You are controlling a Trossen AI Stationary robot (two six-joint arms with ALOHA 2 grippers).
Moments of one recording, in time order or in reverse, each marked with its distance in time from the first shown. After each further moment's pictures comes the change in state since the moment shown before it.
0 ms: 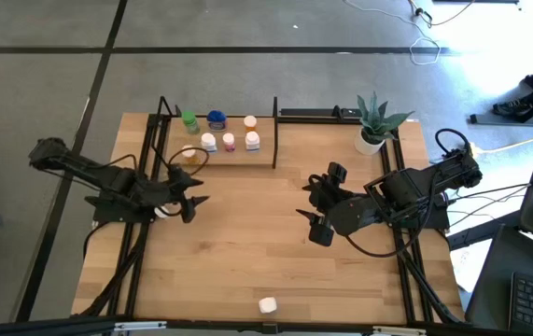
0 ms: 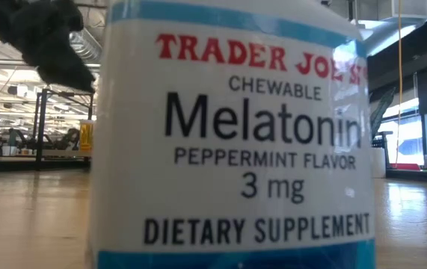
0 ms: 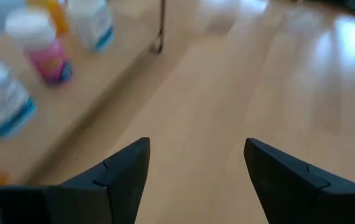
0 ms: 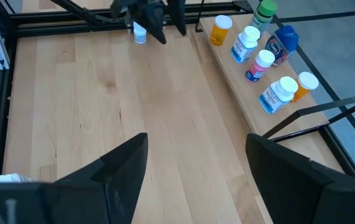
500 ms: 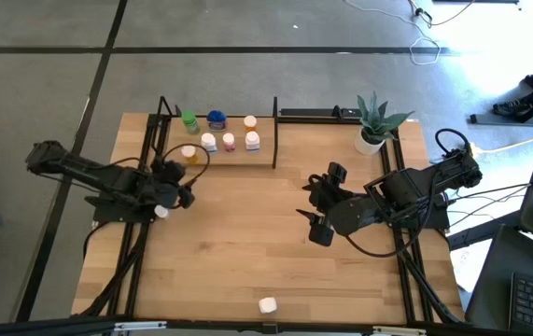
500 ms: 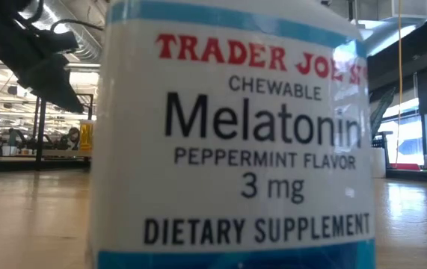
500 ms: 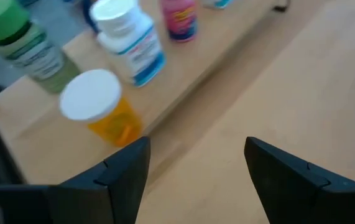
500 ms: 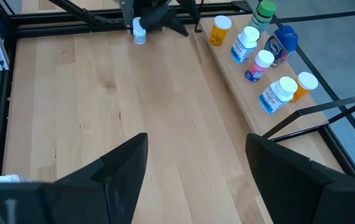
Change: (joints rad) left arm 0.078 0.024 0.000 -0.331 -0.199 -0.149; right arm 0.000 0.000 0.000 0.001 0.003 0.002
